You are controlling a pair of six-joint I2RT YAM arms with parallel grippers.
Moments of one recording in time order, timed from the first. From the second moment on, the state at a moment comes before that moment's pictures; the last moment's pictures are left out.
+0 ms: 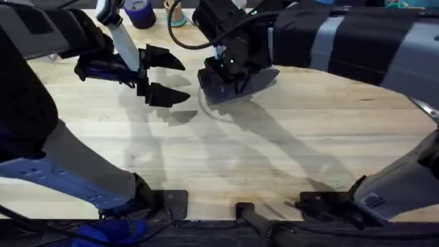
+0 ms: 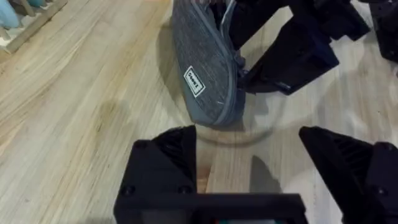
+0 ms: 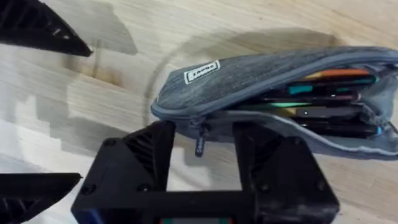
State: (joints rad) left arm 0.30 1.83 1.17 -1.17 1.11 1.67; right arm 0.78 1.86 1.46 -0.74 0.16 0.46
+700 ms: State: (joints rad) left arm 0.30 1.83 1.17 -1.17 1.11 1.67; right arm 0.78 1.86 1.46 -0.74 0.16 0.45
